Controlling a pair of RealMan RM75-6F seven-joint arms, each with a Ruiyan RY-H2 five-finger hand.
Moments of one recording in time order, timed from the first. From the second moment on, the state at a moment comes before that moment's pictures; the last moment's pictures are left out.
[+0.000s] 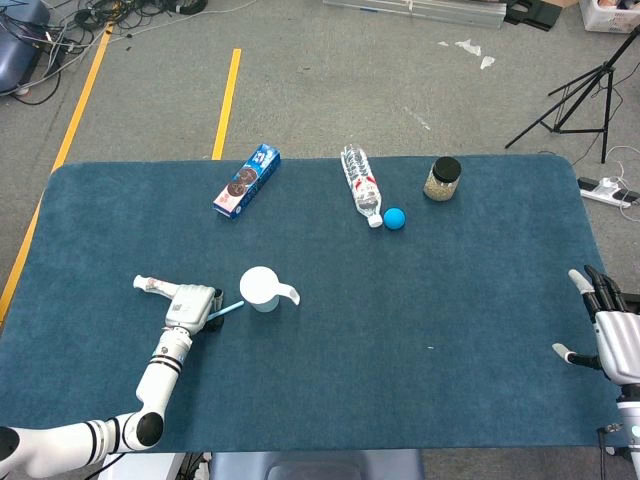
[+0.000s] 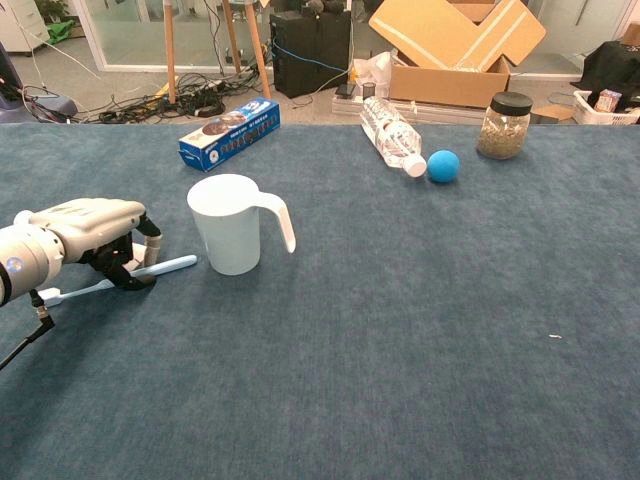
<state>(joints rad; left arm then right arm) -0.70 -1.67 -0.13 -1.34 0.82 1.00 0.57 0.10 -1.01 0.09 -1.67 -1.36 1.38 -0.05</state>
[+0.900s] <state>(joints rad) -0.61 -1.49 -0.11 -1.60 0.94 1.16 0.56 0.10 -1.02 0.09 -1.67 -1.36 1.38 -0.06</state>
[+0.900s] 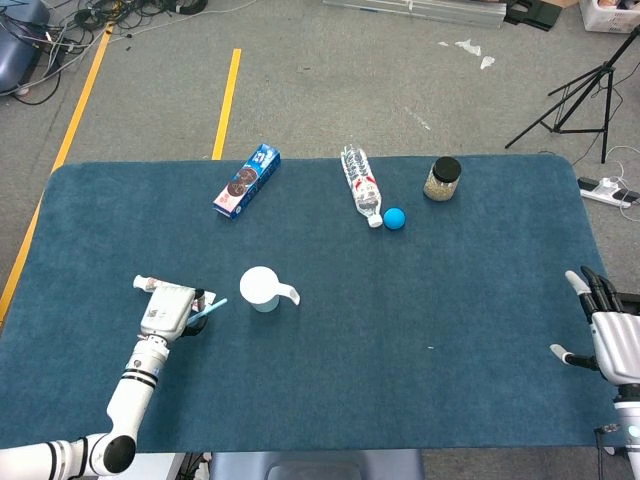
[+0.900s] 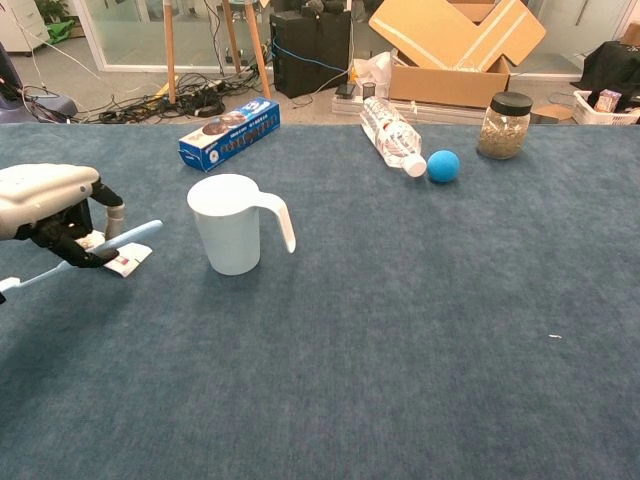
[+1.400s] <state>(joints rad) -0.57 -1.33 -0.19 -1.81 1.02 1.28 0.51 0.10 -1.02 0.09 -1.67 -1.36 1.37 -0.06</state>
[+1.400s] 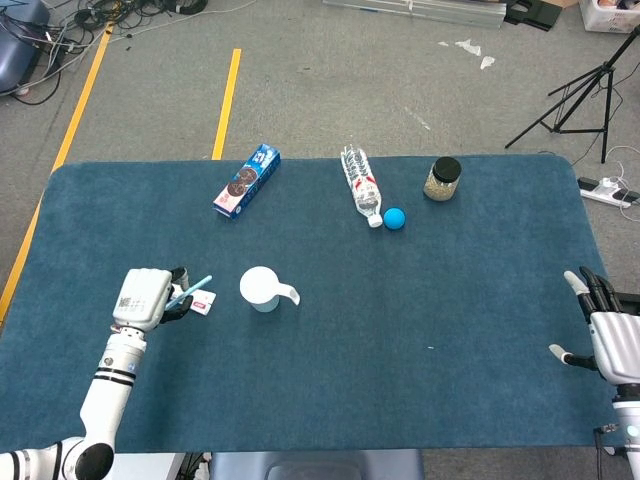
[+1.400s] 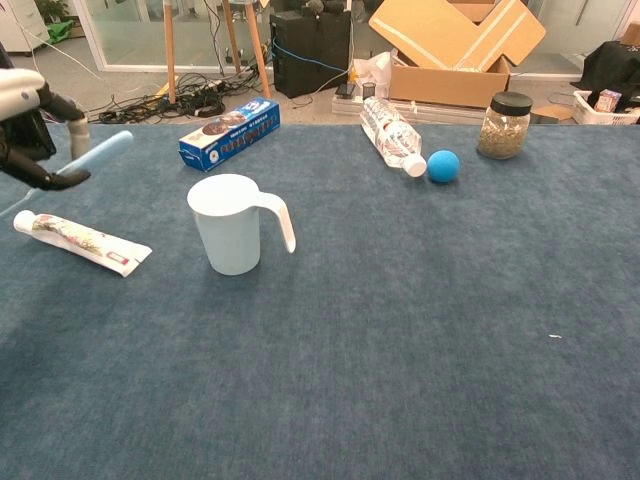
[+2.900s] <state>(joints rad) -0.79 -1.81 -0.44 -1.37 1.12 1.25 -0.07 0.09 -0.98 0.09 -1.68 -1.37 1.38 0.02</state>
